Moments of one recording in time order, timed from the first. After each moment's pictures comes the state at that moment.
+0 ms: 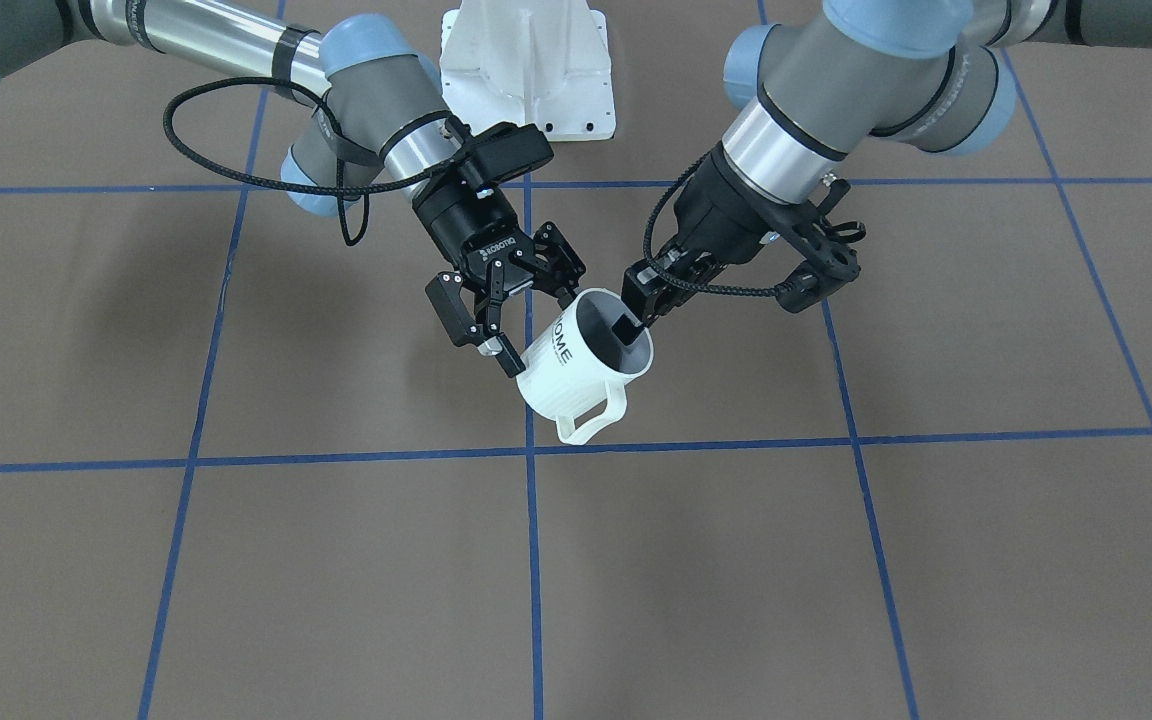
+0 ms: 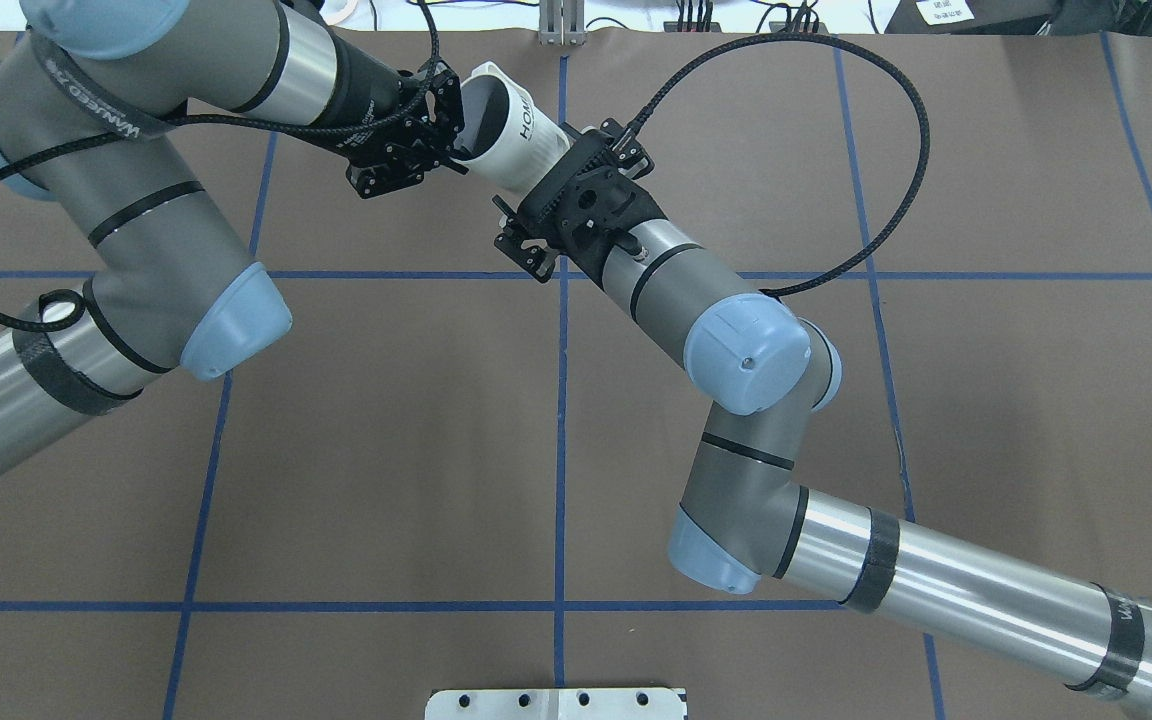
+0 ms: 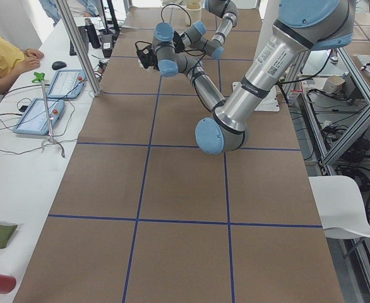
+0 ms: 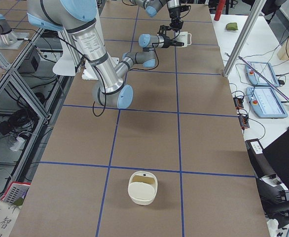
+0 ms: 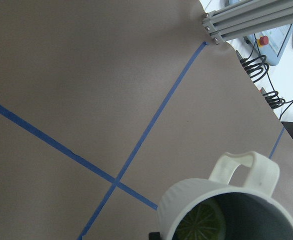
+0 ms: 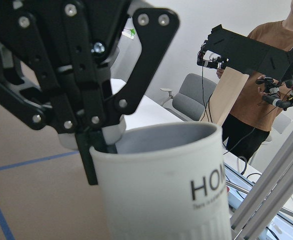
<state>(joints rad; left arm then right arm) -0.83 -2.26 -1.69 -2.05 -2.09 -1.91 0.48 -0.89 1.49 -0.50 1.14 0.19</state>
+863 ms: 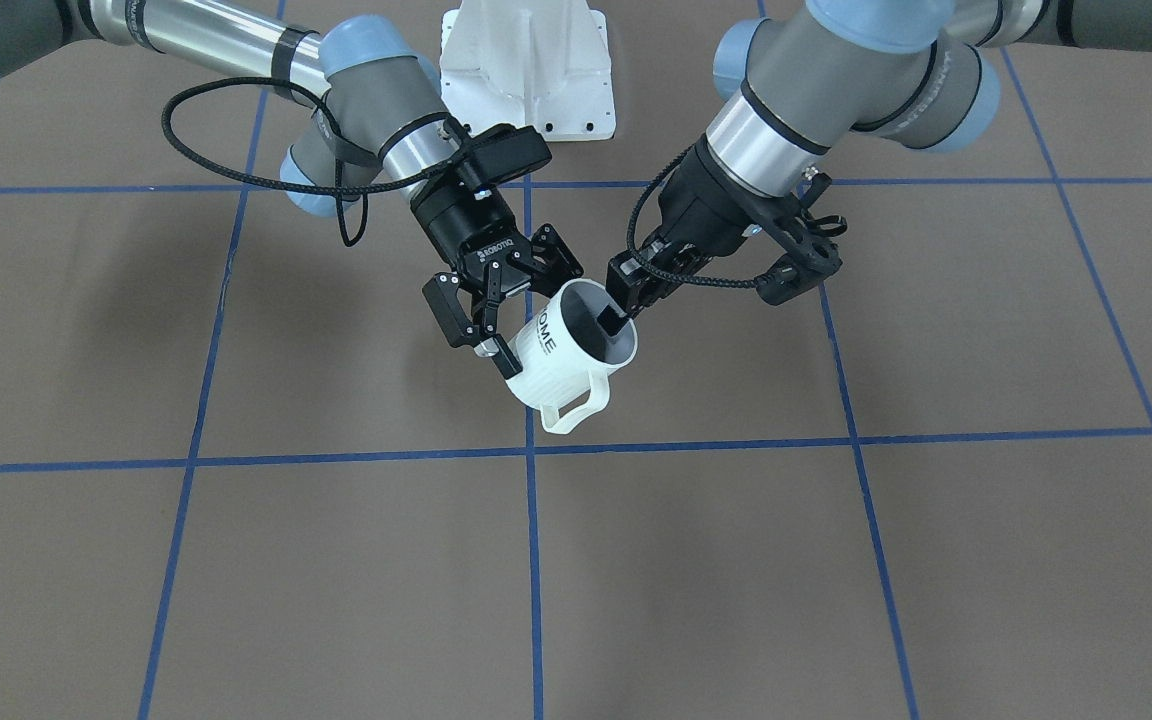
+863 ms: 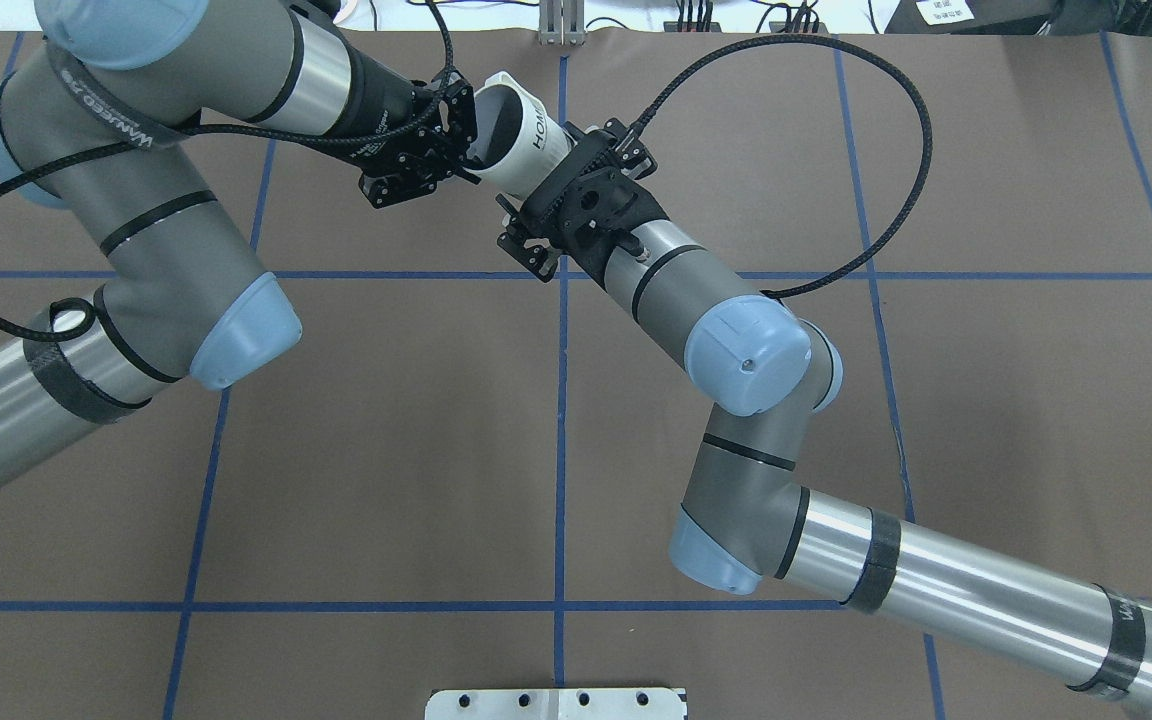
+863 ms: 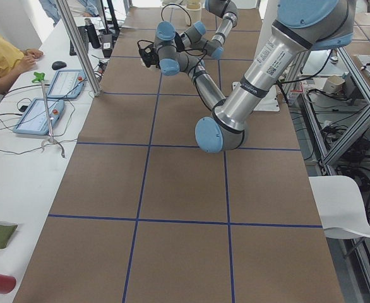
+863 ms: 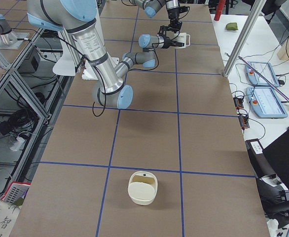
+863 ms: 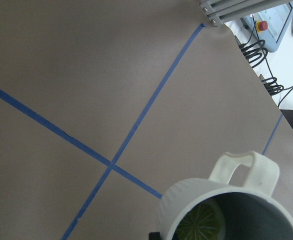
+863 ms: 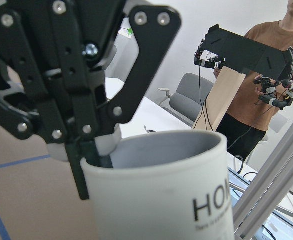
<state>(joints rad) -0.82 -2.26 -1.69 -2.05 -2.09 -1.91 0.48 -0.89 1.49 -0.50 1.13 0.19</state>
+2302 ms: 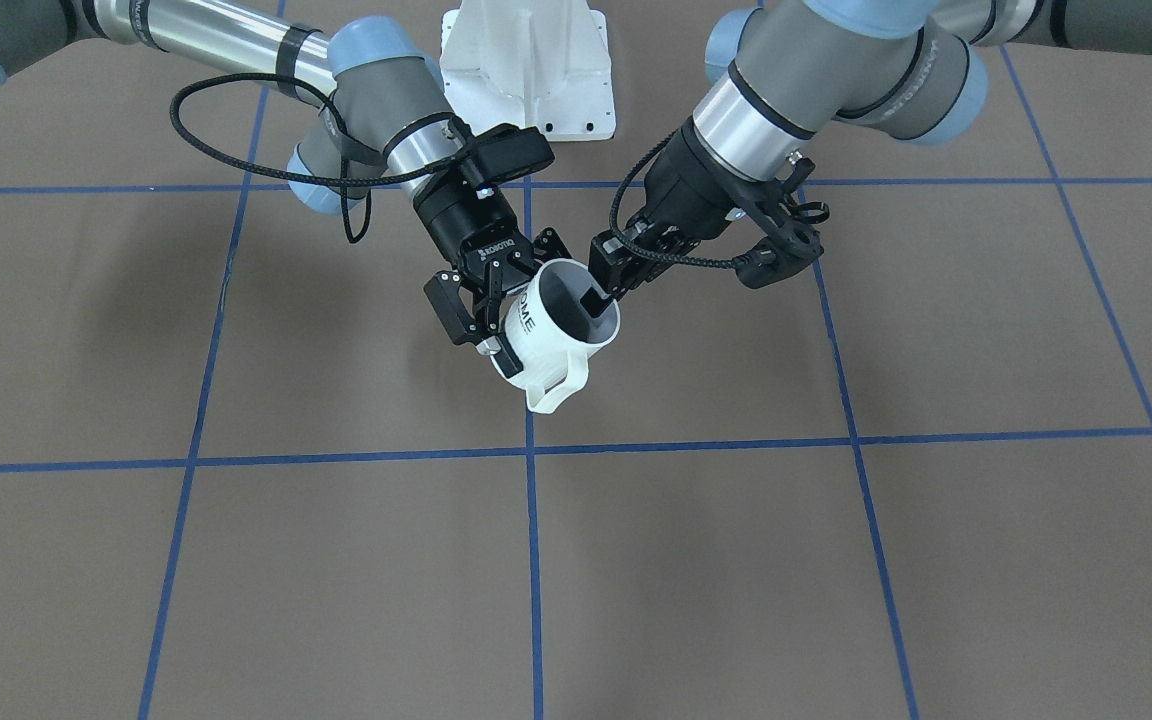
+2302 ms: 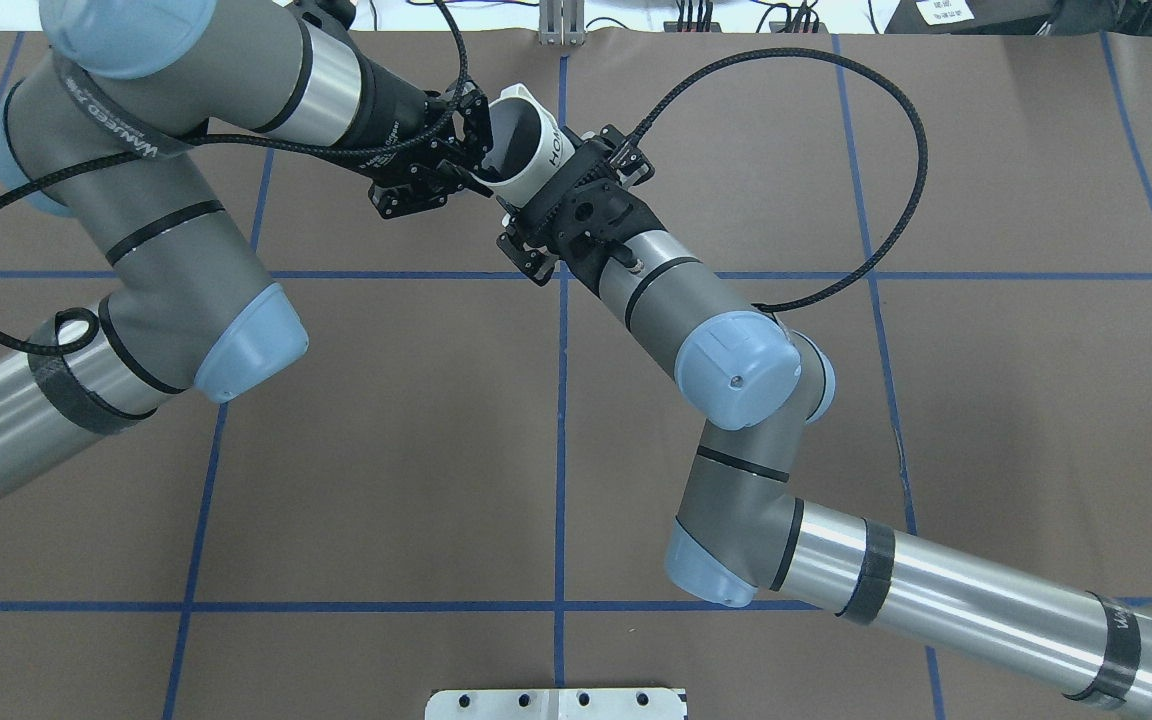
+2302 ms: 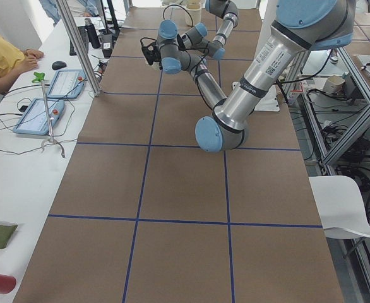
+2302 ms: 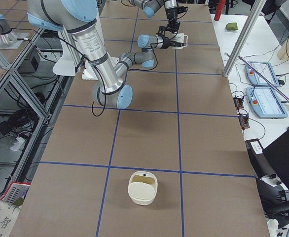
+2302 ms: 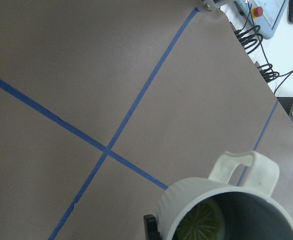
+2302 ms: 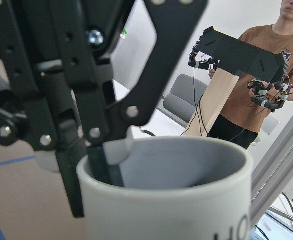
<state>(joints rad) -0.80 -2.27 -1.71 -2.05 -2.10 -1.88 0.45 -0.89 1.48 -0.50 1.08 0.18</state>
